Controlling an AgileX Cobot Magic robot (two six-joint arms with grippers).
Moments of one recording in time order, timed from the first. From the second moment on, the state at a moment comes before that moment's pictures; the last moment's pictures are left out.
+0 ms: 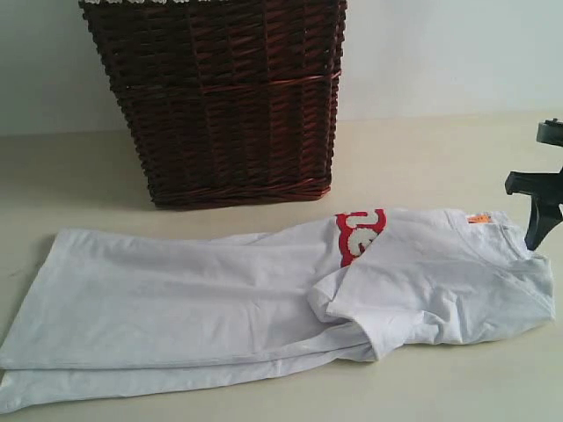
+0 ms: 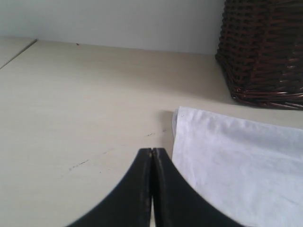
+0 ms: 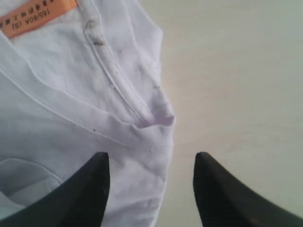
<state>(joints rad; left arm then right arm) 0.04 0.00 0.00 0.10 0.36 -0.18 -0.17 1.98 -1.32 0.13 1.04 0.02</state>
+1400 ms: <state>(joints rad) 0.04 0.00 0.00 0.10 0.37 -0.18 -0.28 2.19 -1.36 0.48 1.10 -0.37</state>
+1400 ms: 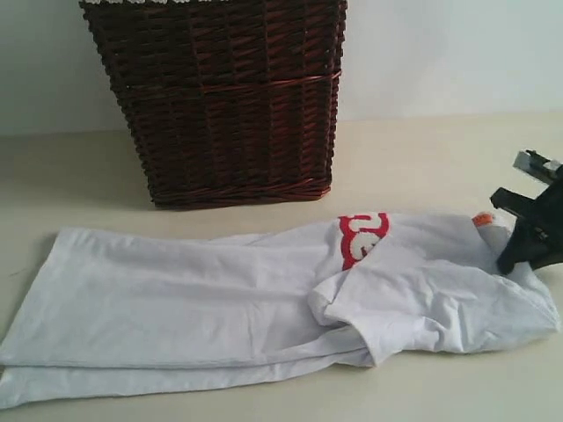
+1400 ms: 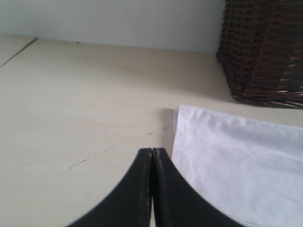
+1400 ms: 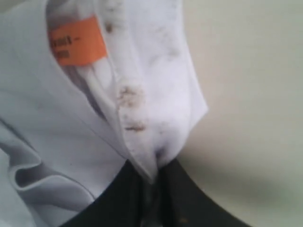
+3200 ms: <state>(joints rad) 0.04 0.00 0.00 0.10 0.37 -0.18 0.86 2.26 -1.80 0.81 0.80 -0.37</state>
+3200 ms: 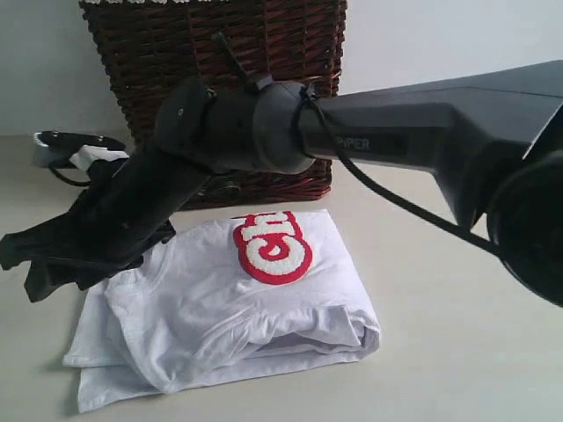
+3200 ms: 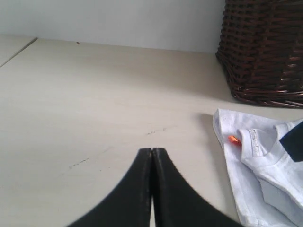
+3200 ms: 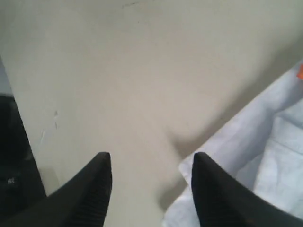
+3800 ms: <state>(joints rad) 0.04 0.00 0.00 0.10 0.37 -0.18 0.85 2.13 -1.65 -0.24 1.16 0.12</state>
